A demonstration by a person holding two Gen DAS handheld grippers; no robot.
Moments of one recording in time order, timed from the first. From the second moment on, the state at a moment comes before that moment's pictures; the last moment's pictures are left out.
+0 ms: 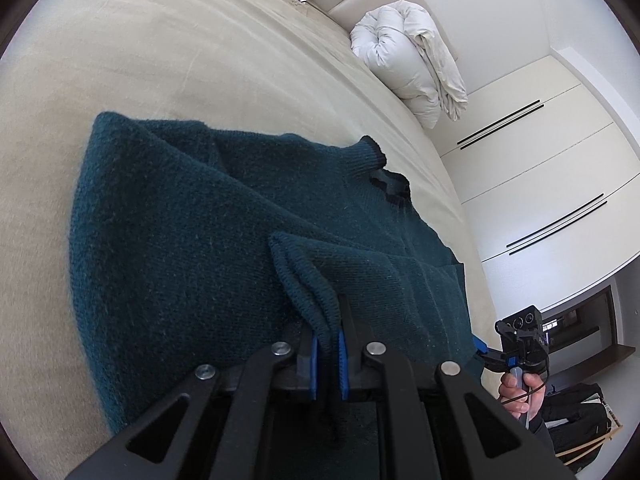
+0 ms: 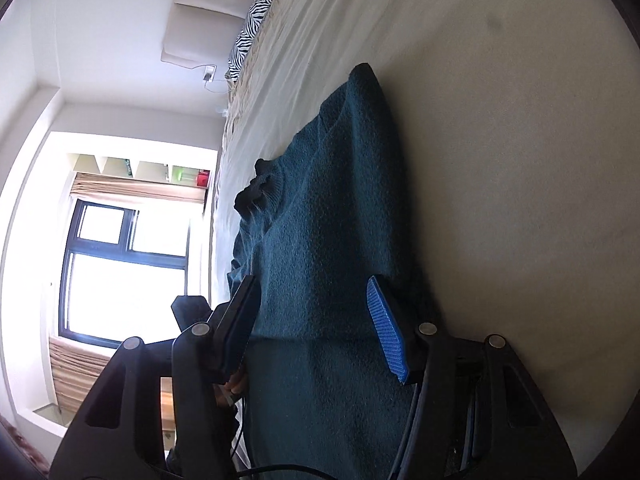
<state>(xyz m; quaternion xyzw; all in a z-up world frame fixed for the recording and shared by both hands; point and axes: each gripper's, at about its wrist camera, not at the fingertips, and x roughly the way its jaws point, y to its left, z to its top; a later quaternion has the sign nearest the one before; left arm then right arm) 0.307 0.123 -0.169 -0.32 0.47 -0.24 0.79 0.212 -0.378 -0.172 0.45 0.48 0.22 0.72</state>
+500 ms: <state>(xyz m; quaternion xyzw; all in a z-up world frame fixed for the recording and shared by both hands) 0.094 0.175 -0.112 -0.29 0.46 -0.16 0.82 0.031 -0.399 -0.124 0.43 0.43 0.19 0.77</state>
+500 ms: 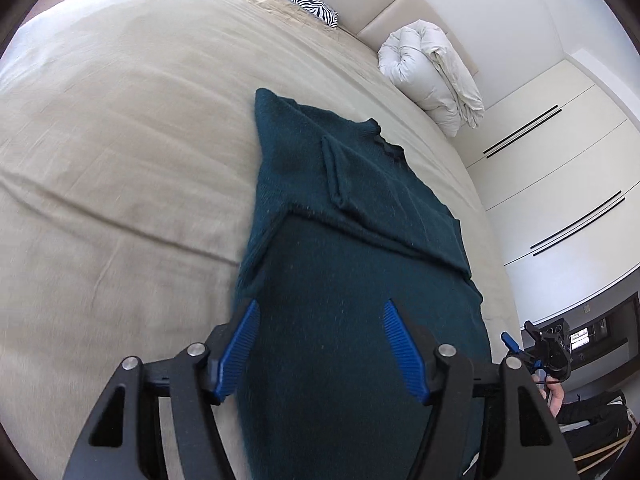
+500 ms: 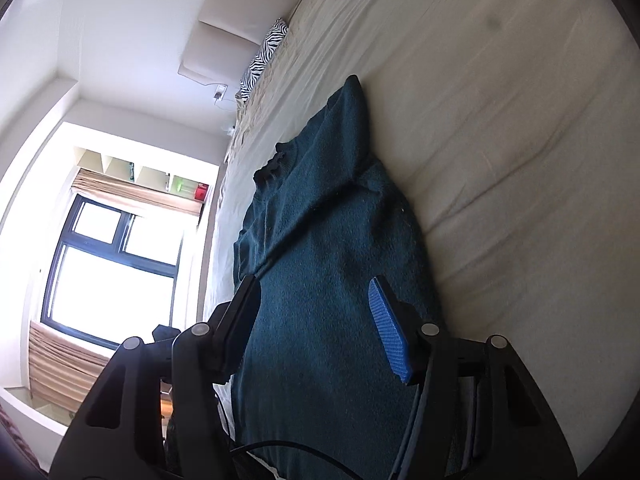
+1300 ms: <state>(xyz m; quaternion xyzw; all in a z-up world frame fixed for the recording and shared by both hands) -0.066 0.155 -0.137 -0.27 0.55 -0.18 0.77 -0.131 -0.429 -0.139 0.36 0.48 0.09 0.79</state>
